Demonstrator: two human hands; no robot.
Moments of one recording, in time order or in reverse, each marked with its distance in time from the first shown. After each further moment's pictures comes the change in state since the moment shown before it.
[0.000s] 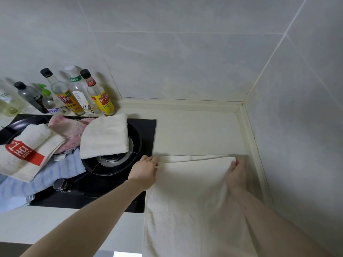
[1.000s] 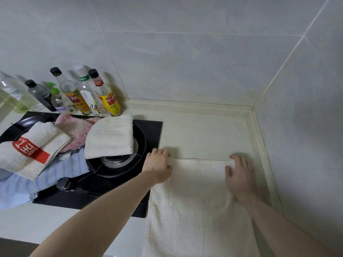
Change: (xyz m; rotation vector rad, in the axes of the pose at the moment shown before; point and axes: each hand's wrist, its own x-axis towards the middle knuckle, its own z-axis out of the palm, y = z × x) left_hand 0.042 0.025 -0.001 0.019 -0.031 -0.100; right_hand 0.005 -0.021 -0.006 -0.376 -0.050 -0.445
